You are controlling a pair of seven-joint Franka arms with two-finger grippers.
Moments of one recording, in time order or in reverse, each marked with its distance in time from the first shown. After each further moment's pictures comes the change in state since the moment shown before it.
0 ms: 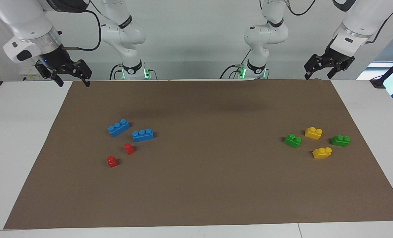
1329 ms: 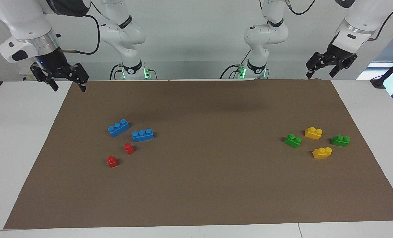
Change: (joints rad) left arm -0.001 -0.003 0.005 0.015 0.000 0.004 0.000; right arm 0.000 0.001 0.000 -0.014 -0.031 0.094 0.000
